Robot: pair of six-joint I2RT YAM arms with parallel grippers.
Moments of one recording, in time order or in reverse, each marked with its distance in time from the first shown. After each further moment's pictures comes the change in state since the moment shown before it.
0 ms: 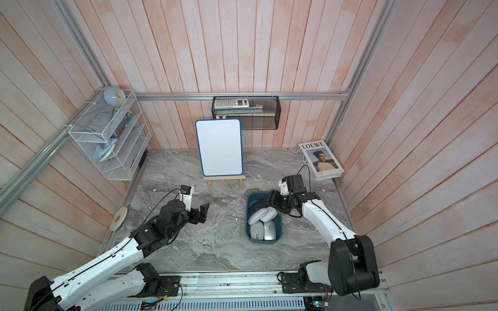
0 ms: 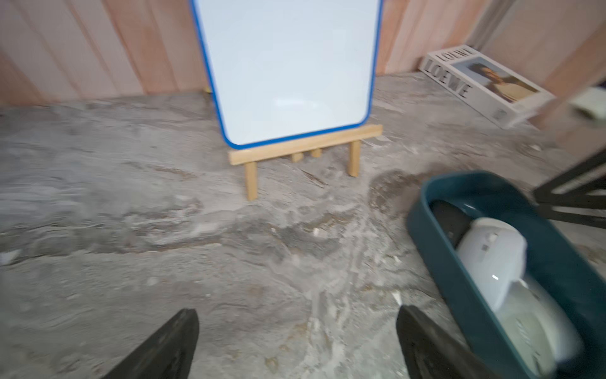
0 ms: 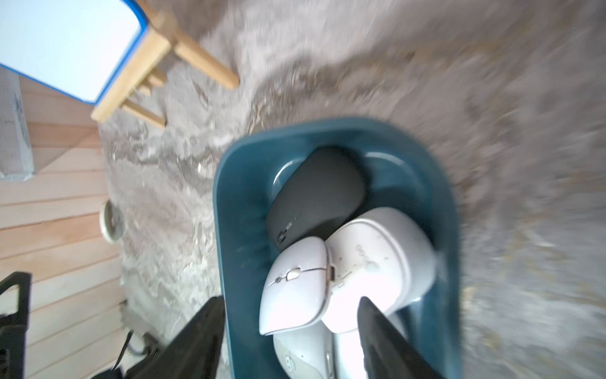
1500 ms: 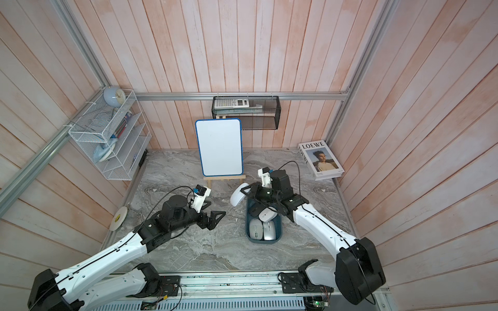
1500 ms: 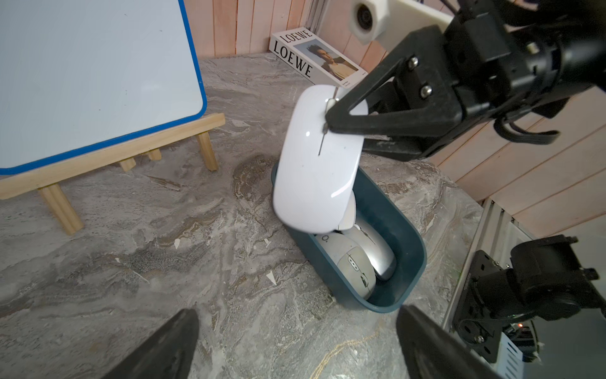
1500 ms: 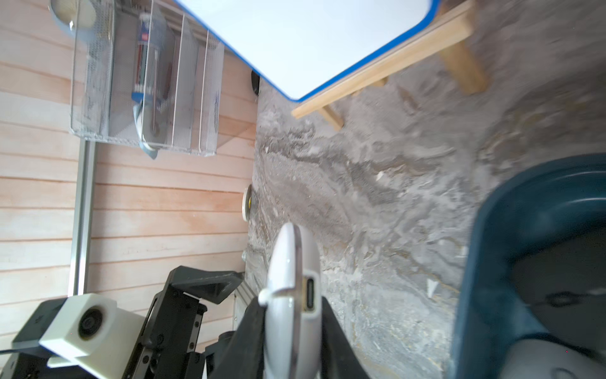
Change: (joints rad) left arm -0.023 0.081 0.057 0.083 0.584 0.034; right arm 0.207 -0.005 -0.022 0.435 -0.201 0.398
